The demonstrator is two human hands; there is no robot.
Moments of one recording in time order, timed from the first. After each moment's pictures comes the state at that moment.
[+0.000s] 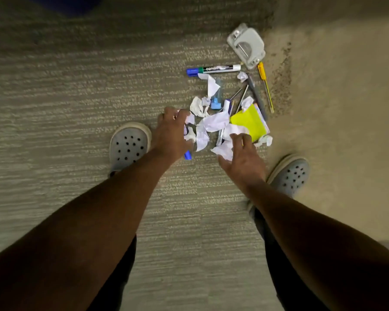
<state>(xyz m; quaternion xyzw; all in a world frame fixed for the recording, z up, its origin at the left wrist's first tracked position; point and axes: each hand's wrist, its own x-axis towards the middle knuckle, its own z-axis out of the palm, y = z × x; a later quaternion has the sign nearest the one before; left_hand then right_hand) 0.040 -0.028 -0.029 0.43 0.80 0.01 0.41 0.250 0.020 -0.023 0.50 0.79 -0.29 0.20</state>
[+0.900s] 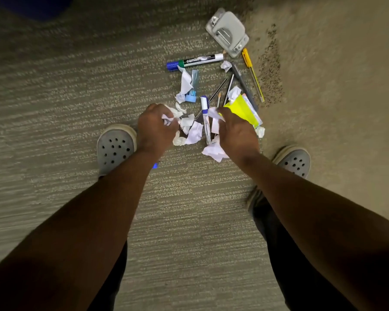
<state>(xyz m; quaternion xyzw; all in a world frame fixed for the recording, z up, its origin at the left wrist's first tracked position) 0.051 -0.019 -0.042 0.35 0.86 0.19 0.33 0.239 0.062 -0.038 0.52 0.78 -0.35 0.06</state>
